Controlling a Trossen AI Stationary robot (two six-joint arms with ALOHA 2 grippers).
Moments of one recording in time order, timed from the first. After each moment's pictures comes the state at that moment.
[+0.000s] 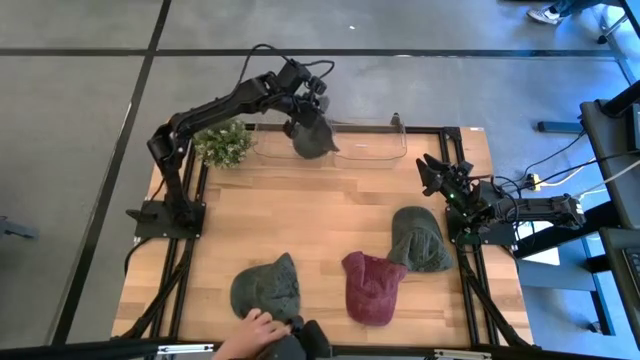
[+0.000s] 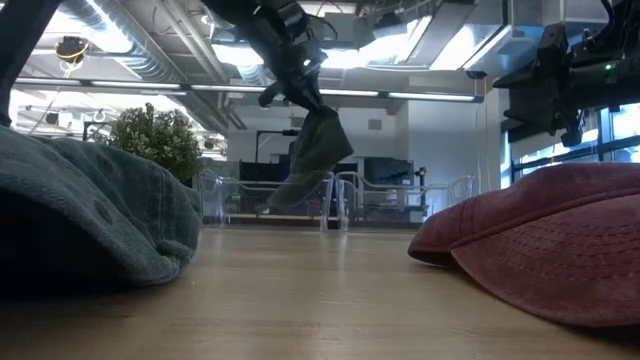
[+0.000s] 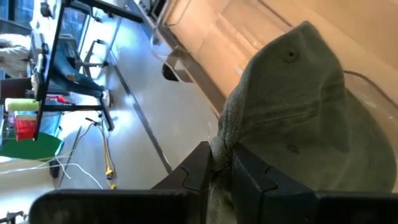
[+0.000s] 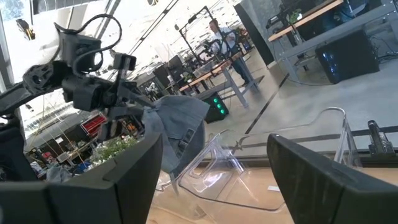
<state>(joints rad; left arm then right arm) 0.63 1.83 1.74 -0.67 0.16 1.40 0.01 0.11 0.01 0.30 0.86 0.44</state>
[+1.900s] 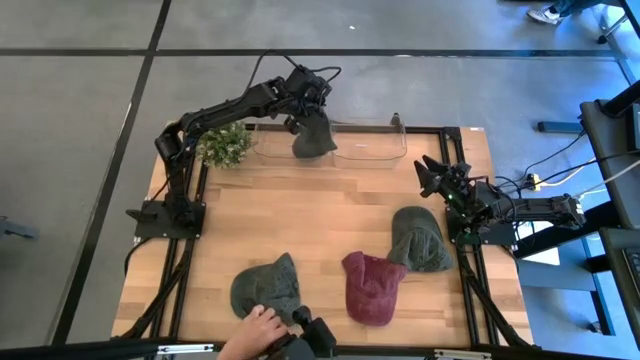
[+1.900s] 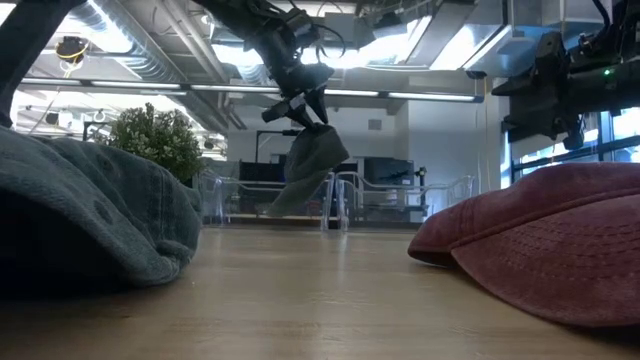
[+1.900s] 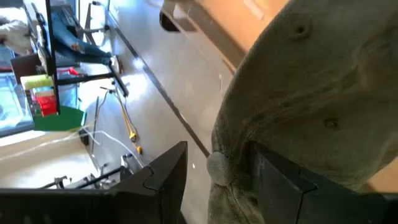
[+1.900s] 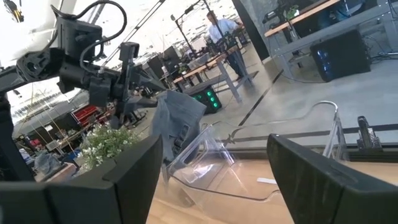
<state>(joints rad) 0.60 1.88 1.74 -0.60 -0.08 1.53 0.01 0.11 0.01 0.24 0.86 0.44</state>
